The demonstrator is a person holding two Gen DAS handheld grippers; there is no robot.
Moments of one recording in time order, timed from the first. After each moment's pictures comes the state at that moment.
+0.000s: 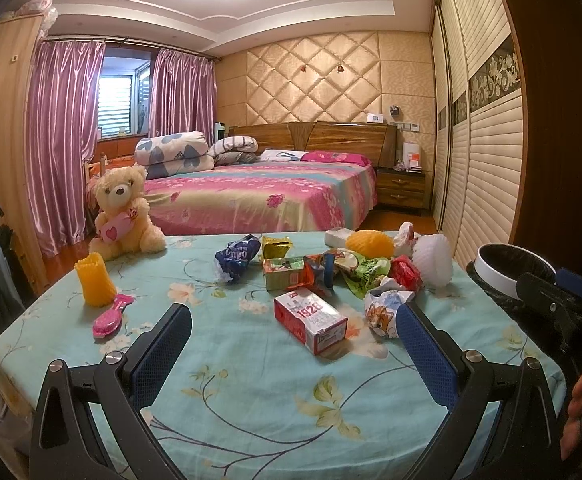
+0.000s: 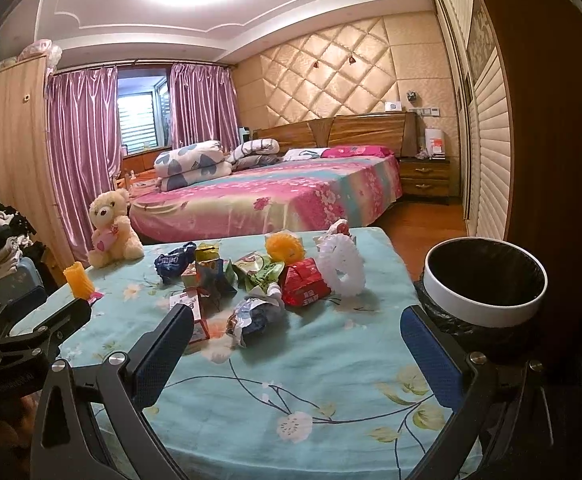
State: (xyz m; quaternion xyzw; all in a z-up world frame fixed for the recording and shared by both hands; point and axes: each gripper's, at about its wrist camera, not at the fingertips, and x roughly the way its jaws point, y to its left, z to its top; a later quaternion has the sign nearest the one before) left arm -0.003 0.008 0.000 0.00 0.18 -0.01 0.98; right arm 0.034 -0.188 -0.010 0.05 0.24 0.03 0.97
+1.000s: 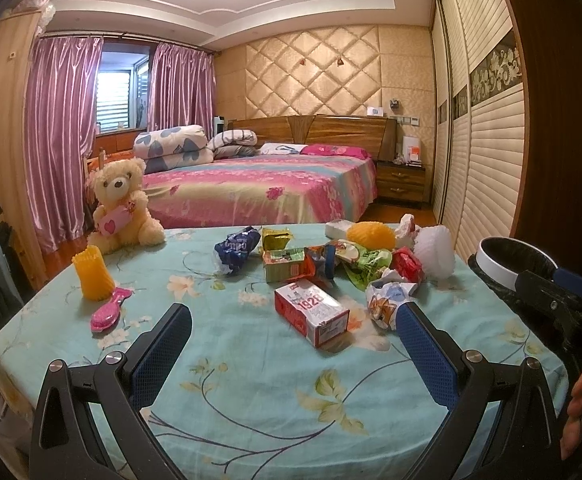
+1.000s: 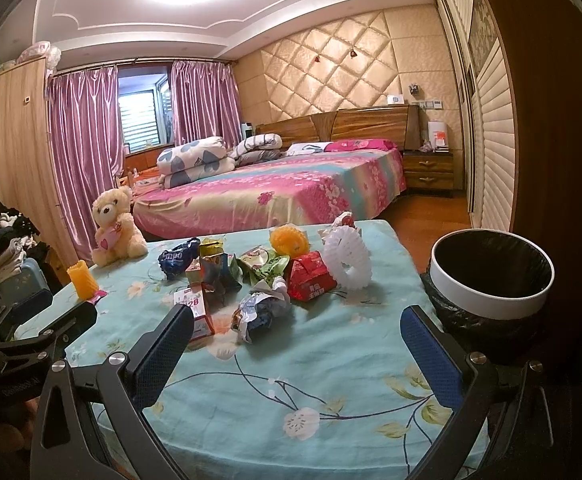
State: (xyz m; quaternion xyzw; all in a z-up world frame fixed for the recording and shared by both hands) left arm 0.000 0.010 -0.008 0.00 0.20 -0.01 0.98; right arm 0.035 -0.183 -0.014 0.05 0.25 0.04 0.97
